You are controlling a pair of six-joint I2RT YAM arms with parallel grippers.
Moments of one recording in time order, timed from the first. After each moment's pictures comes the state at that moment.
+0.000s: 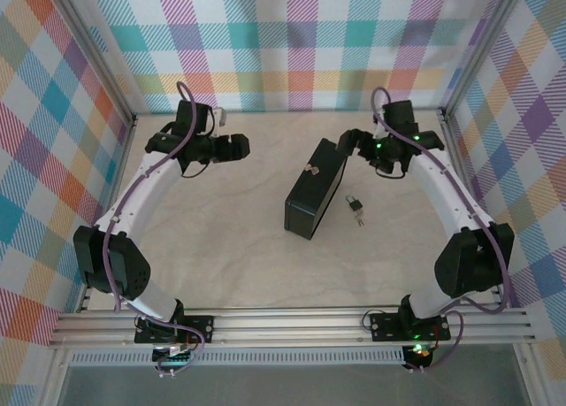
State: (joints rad) left arm -0.26 1.57 1.50 -0.74 0.23 -0.32; right arm 0.24 1.56 1.46 -0.81 -0.26 0.54
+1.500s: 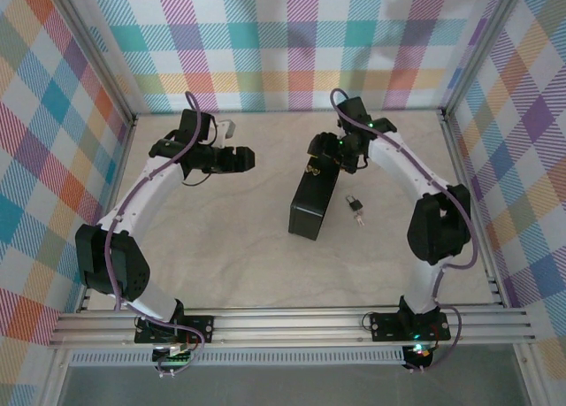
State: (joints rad) left arm -0.26 1.56 1.42 -0.73 0.40 -0.26; right arm 0.38 1.83 1.64 -0.83 -0.23 0.68
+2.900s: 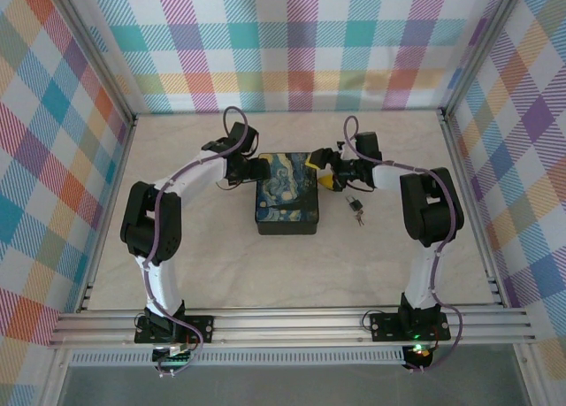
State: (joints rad) left arm -0.41 1.90 1.48 -0.65 0.01 -0.51; right arm 0.24 2.01 1.23 0.05 -0.86 0.86
